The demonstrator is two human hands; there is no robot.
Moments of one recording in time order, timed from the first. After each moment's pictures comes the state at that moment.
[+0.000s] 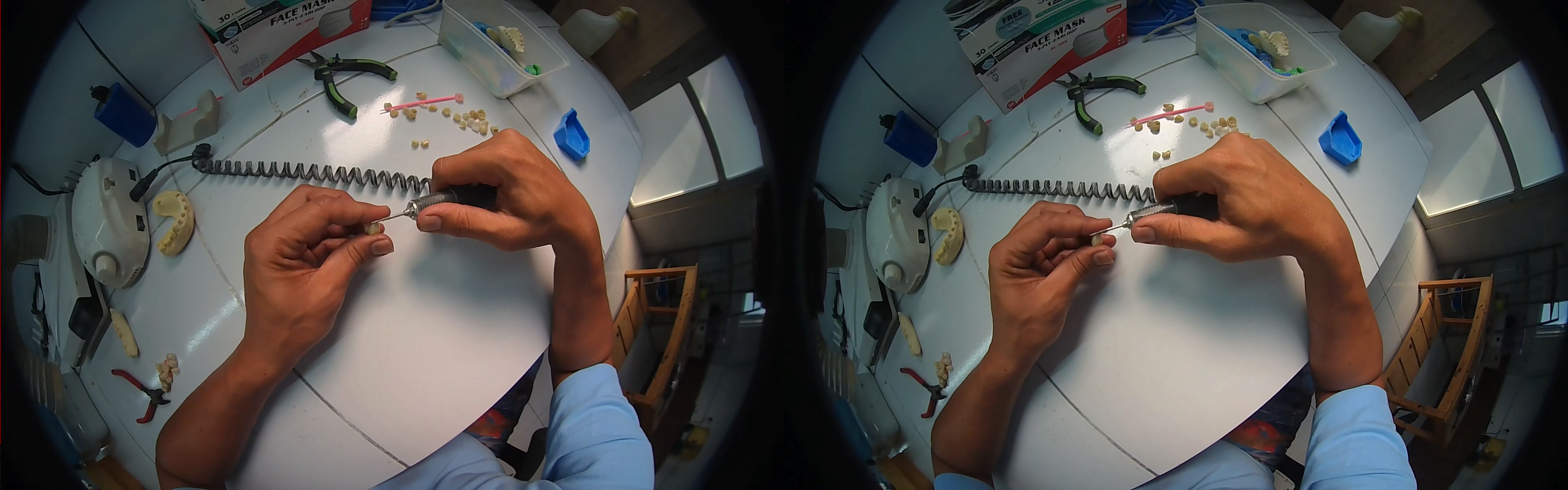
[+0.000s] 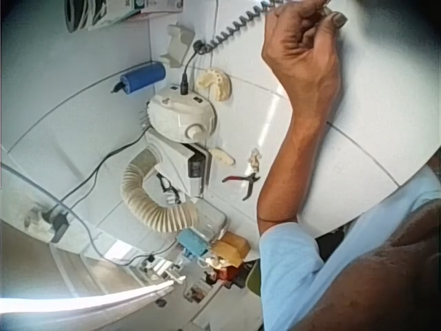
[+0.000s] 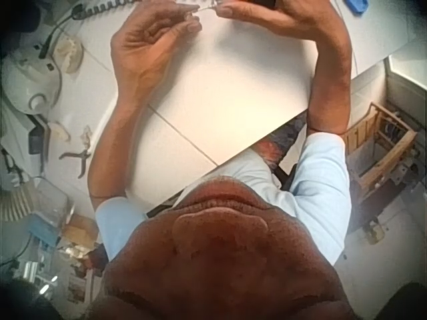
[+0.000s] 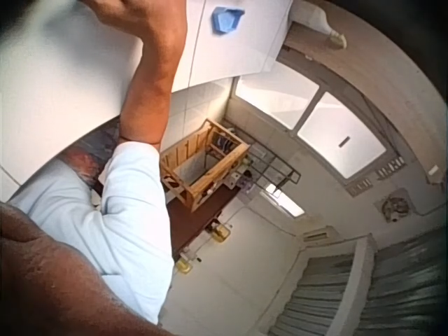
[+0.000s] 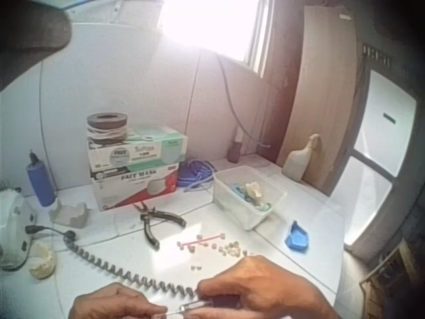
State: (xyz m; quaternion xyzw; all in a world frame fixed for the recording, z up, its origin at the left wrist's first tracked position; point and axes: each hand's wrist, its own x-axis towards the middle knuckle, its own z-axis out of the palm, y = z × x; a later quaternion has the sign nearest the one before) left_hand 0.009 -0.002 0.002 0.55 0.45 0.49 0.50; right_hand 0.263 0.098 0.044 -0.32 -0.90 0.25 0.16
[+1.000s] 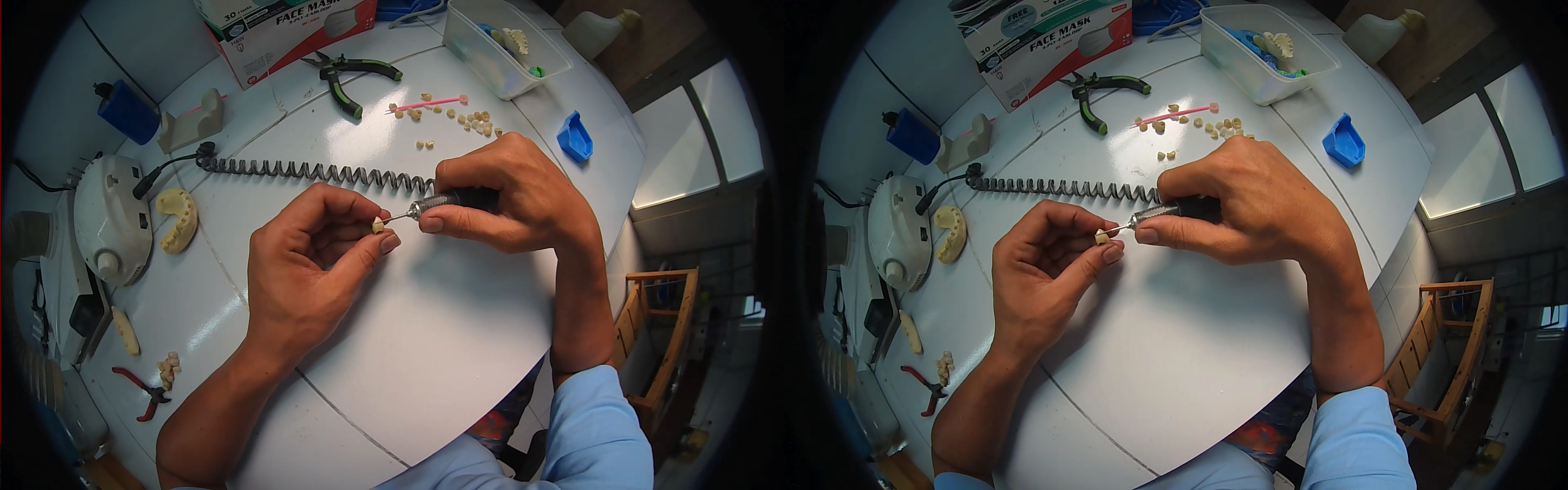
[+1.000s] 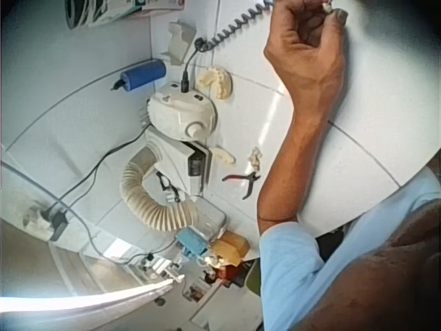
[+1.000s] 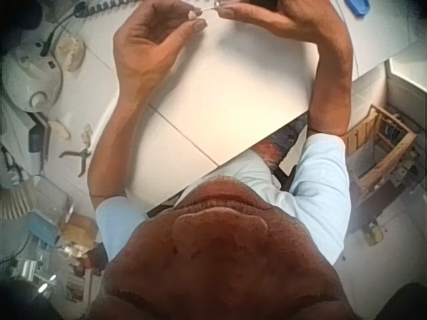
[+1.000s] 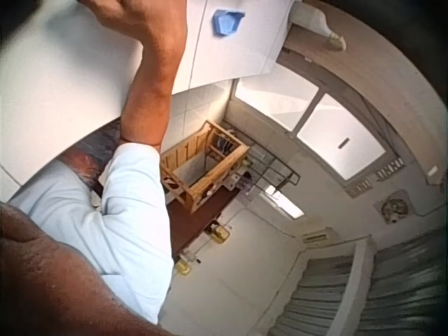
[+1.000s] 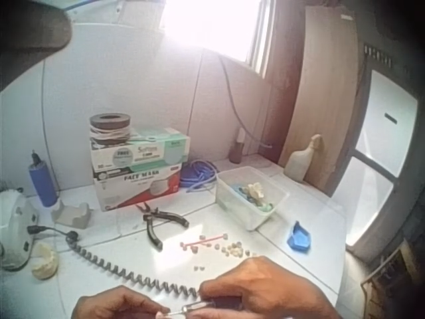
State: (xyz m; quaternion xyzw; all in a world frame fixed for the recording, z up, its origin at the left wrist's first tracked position) left_hand 0.011 -0.002 0.010 0.52 0.48 0.47 0.52; right_hand 0.259 0.096 0.050 -0.32 -0.91 0.23 0.14
